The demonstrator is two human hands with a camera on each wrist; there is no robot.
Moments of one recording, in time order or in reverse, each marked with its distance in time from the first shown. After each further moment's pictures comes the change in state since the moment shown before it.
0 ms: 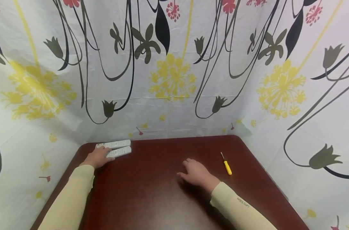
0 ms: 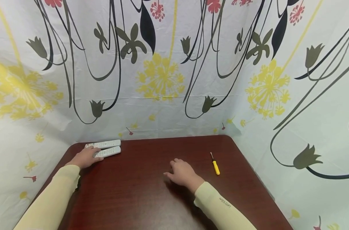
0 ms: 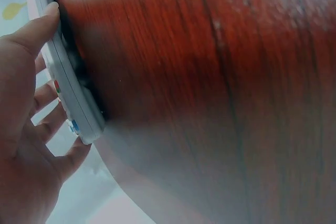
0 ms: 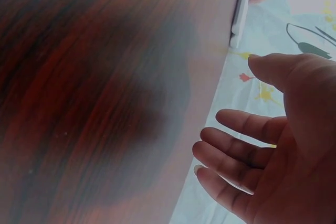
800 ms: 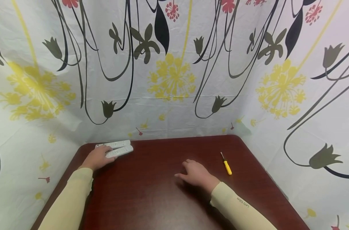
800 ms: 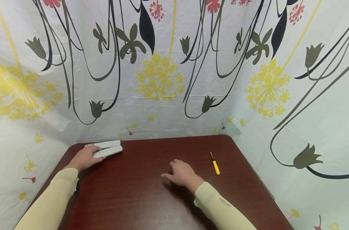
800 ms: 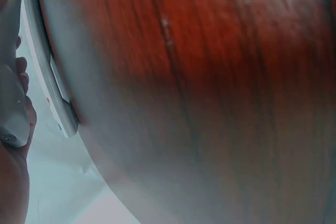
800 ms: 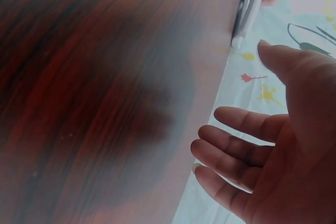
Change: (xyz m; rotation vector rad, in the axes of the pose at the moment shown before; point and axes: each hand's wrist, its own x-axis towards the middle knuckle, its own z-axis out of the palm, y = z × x) left_hand -0.001 0.003 0.004 -0.082 0.190 0.110; right_hand 0.002 0.002 0.003 0.019 -0.023 0.011
